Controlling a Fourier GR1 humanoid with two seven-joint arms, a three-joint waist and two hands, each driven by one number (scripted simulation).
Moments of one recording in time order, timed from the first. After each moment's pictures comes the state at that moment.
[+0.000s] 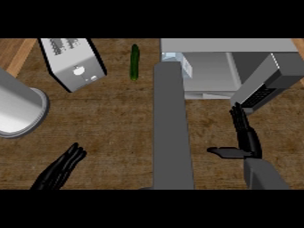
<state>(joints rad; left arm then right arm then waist) 0.47 0.10 -0.31 -2.24 -0.03 -0.15 -0.04 -0.46 -0.14 -0.31 -0.30 0.09 0.10 -0.97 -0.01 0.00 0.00</state>
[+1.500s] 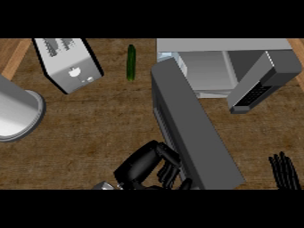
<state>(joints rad) -0.17 0.00 -0.62 -1.58 -0.16 -0.14 0.03 0.23 -0.20 -0.15 -1.06 -0.10 0.29 -0.91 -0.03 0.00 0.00</state>
